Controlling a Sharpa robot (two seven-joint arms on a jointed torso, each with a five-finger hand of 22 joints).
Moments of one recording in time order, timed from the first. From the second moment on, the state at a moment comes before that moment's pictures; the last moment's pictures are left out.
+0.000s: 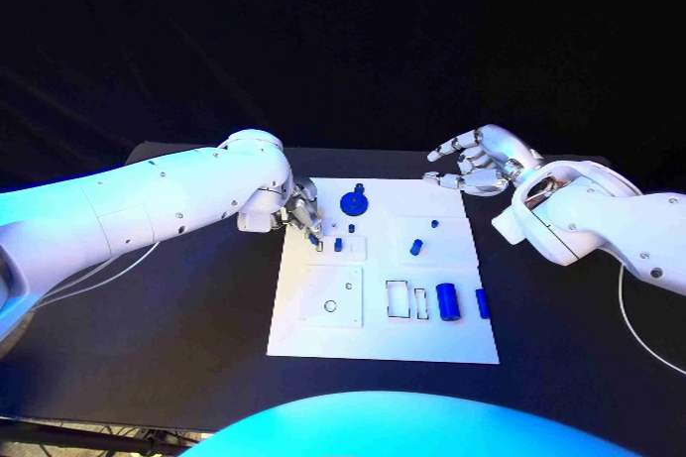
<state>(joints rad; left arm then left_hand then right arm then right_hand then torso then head) 1.30 -0.56 -0.09 1.22 -1.07 0.44 -0.56 1.05 -0.13 0.86 0.09 0.11 0.82 0.08 0.73 0.93 1.29 -0.02 1.22 0.88 1.47 -0.07 1.55 1.31 0.08 1.37 0.04 1.38 1.29 1.30 -0.91 -0.15 1.59 -0.94 -0.51 -0.02 1.39 -0.15 0.12 0.28 0.30 0.89 0.18 0.13 0.28 1.39 0.09 1.36 1.31 1.47 0.02 1.54 1.31 0.05 1.44 0.12 1.28 1.31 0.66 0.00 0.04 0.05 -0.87</state>
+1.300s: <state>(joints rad) 1.29 -0.59 -0.08 1.24 -0.94 0.42 -0.56 1.05 -0.13 0.86 0.09 0.11 0.82 0.08 0.73 0.93 1.29 -0.02 1.22 0.88 1.46 -0.07 1.55 1.31 0.08 1.37 0.03 1.38 1.30 1.29 -0.91 -0.15 1.59 -0.94 -0.51 -0.02 1.39 -0.15 0.12 0.28 0.30 0.89 0.18 0.13 0.28 1.39 0.09 1.36 1.31 1.47 0.02 1.54 1.31 0.05 1.44 0.12 1.28 1.31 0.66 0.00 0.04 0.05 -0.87</state>
